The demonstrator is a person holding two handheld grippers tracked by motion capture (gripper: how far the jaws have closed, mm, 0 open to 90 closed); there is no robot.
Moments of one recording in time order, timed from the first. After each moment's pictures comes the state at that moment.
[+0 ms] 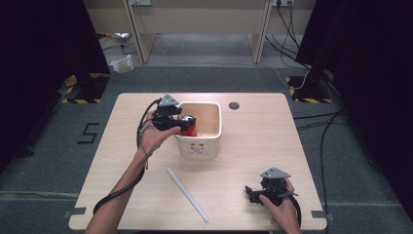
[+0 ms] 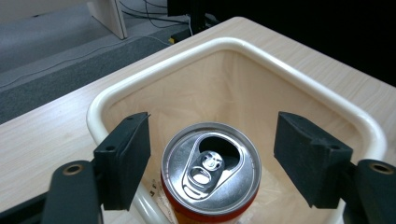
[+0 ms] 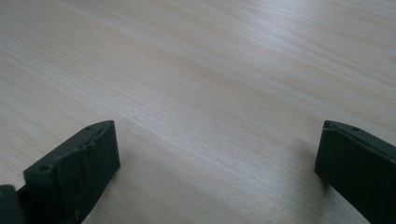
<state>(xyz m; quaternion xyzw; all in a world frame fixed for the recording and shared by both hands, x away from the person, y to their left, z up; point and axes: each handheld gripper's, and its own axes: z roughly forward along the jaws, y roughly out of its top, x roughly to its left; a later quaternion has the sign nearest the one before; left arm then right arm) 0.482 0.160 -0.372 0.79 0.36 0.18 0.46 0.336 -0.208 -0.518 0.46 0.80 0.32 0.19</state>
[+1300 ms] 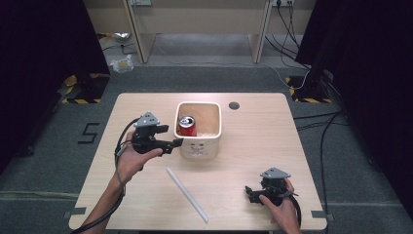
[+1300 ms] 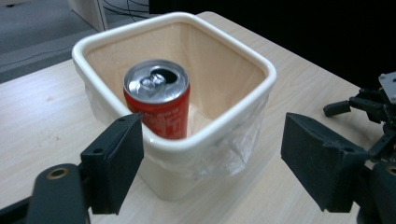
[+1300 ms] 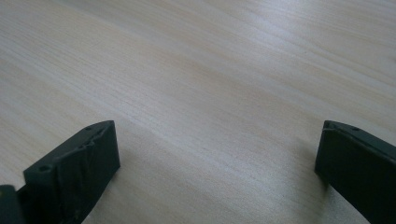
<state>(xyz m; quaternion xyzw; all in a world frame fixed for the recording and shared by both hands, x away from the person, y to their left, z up) 0.399 0.199 -0.368 0.79 0.36 0.14 0.48 0.336 -0.208 -0.518 0.46 0.80 0.32 0.19</state>
